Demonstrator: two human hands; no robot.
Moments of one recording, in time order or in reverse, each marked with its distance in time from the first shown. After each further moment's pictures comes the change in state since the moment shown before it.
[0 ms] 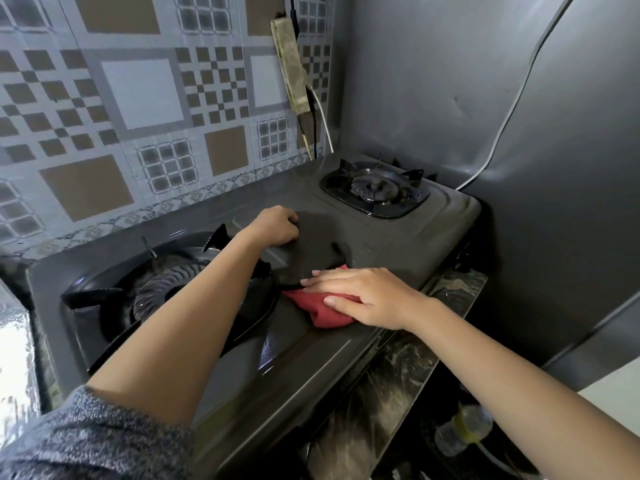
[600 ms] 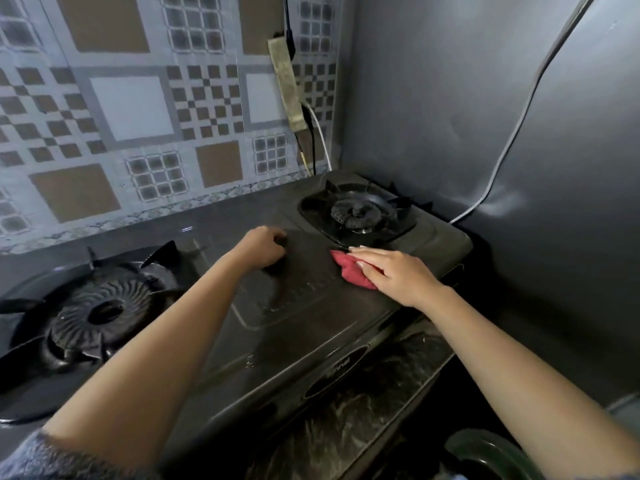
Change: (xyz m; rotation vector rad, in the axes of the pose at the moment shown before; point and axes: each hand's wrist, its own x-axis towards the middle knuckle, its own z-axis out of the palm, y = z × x) left_hand 0.029 0.051 0.029 -0.054 0.044 -0.152; right_hand -0.004 0.159 -0.065 -0.068 0.094 0.213
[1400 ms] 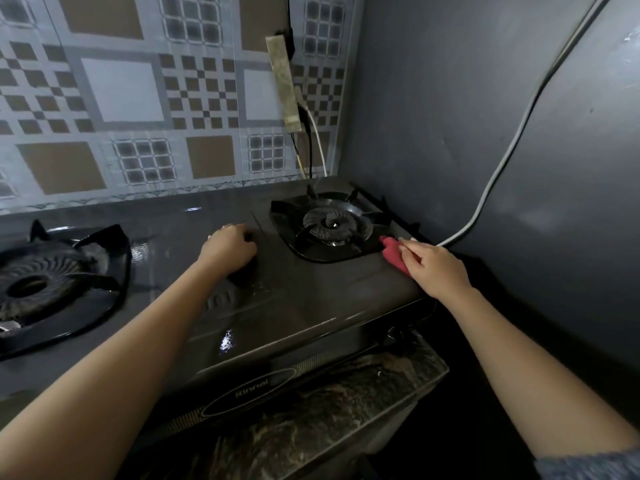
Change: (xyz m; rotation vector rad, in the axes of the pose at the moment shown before) left_hand 0.016 0.036 0.041 -0.060 0.287 -0.263; right_hand 0.025 0.147 -0.043 -0.007 0.193 0.200
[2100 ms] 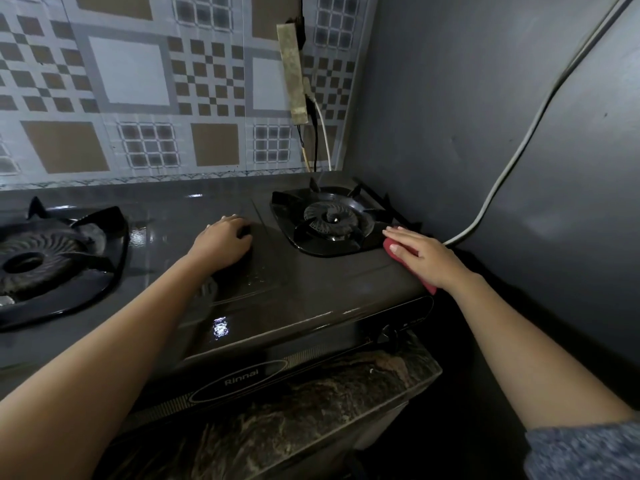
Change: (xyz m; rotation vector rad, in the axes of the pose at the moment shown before) left_hand -0.005 -0.012 0.005 0.054 0.003 0.071; right_hand 0.031 0.016 0.001 0.136 -0.167 -0.296
